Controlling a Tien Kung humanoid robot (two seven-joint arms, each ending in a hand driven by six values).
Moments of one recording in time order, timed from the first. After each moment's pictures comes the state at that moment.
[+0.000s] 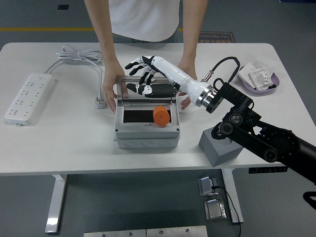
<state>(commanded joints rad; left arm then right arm) -0.04 0.31 -0.20 -0.19 -0.31 0.08 0.02 0.76 -0.31 0.66 1.36 -1.35 -0.12 0.18</state>
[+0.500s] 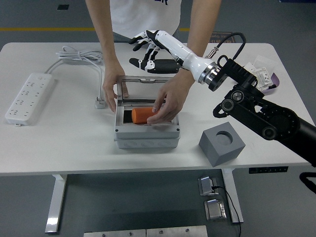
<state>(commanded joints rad) -0.04 0.31 -0.16 -0.19 -0.36 0.08 0.02 0.90 -0.27 0.62 1.13 -1.32 -0.09 0.19</state>
